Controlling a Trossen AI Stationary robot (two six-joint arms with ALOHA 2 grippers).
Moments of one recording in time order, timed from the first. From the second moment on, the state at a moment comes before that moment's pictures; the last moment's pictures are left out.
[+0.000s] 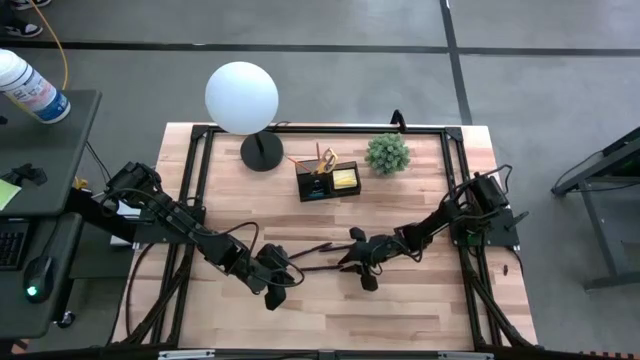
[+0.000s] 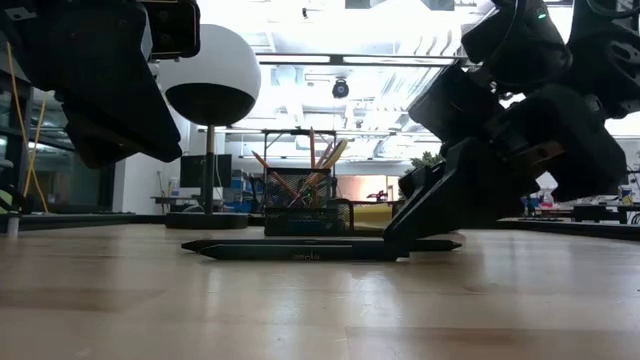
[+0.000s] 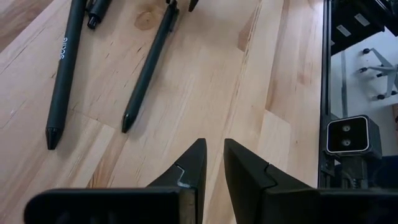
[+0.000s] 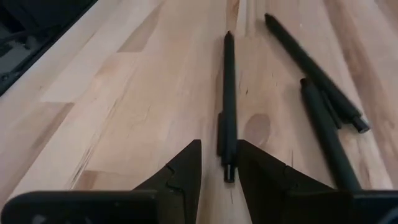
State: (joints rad) left arm -0.47 1.59 0.75 0.05 -0.28 -0.95; right arm 0.31 1.91 0.58 0.83 0.01 0.23
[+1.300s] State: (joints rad) left arm -0.47 1.59 0.75 0.05 -0.31 -0.94; right arm 0.40 1.90 0.58 0.81 0.18 0.29
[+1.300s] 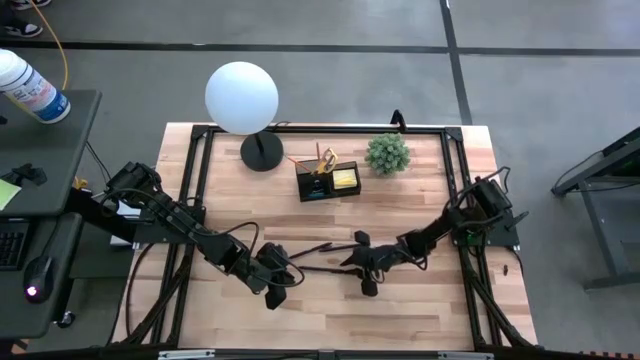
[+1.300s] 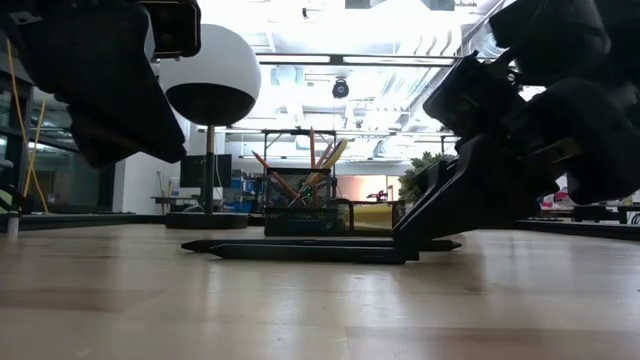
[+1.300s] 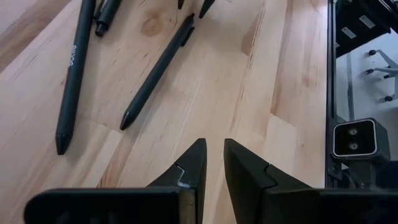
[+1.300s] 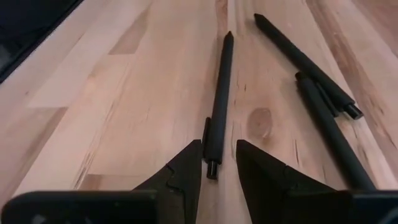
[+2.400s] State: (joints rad) left arm -0.47 1.59 0.75 0.05 -0.33 -0.89; right arm 0.44 2.00 0.71 0.65 0.30 0.40
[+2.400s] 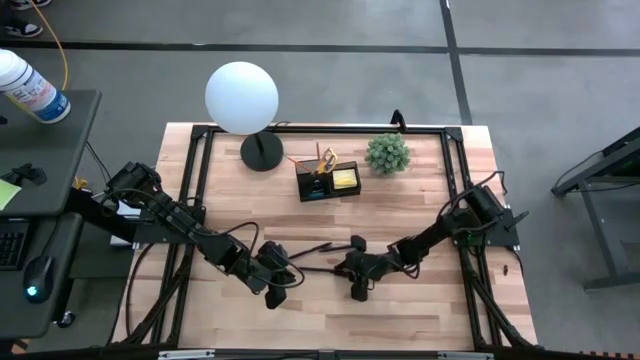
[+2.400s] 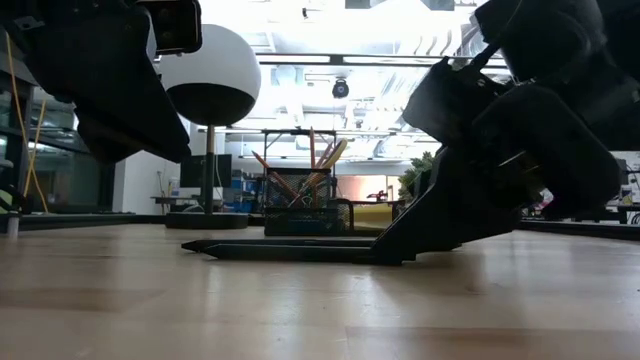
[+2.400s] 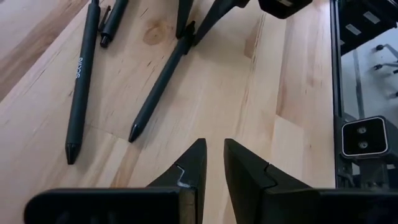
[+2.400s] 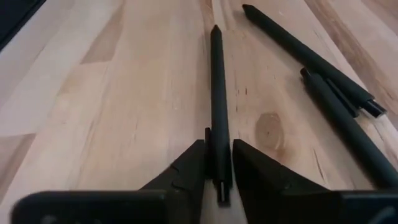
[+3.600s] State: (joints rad) left arm -0.47 1.59 0.75 0.06 -0.33 -0.92; right arm 0.32 1.63 0.70 0.26 0.27 0.12
